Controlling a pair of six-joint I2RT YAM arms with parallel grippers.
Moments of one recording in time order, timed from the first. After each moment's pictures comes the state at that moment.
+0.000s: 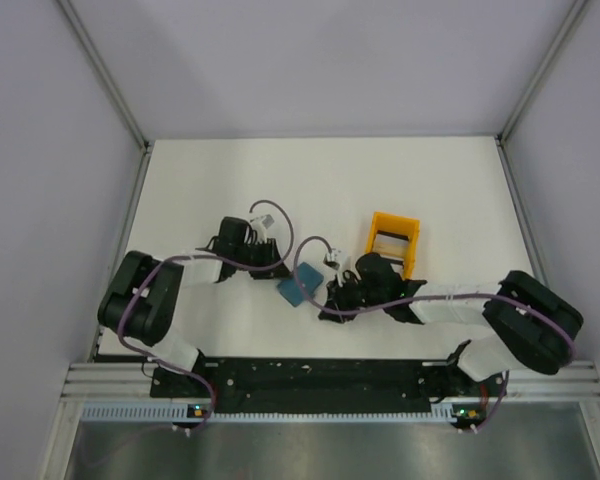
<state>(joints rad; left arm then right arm) -0.33 1.63 0.65 0.12 0.64 -0.42 0.87 1.46 0.49 0.33 -0.48 0.30</state>
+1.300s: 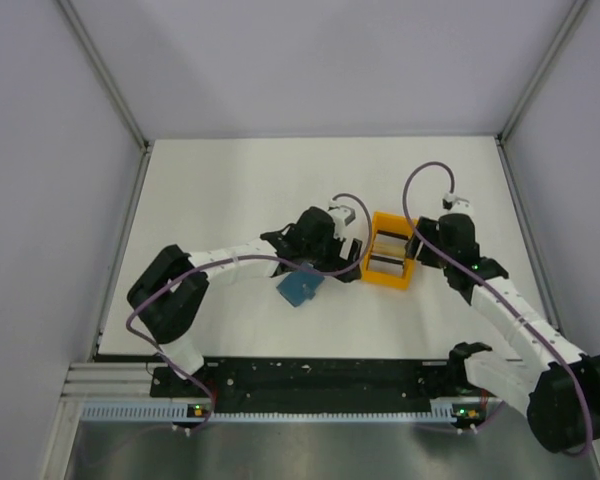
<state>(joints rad) -0.83 1.69 1.07 -0.09 0.23 -0.36 0.28 0.99 0.62 -0.28 0.17 0.45</state>
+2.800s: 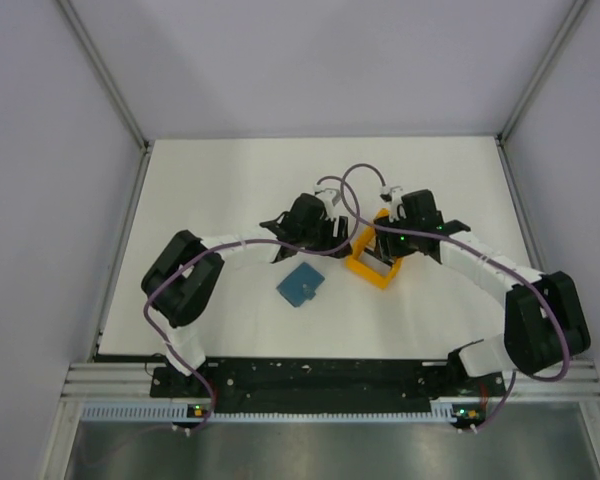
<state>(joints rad) -0.72 1.84 1.13 0.03 0.20 -0.45 0.37 1.38 0.86 -0.34 -0.16 0.09</state>
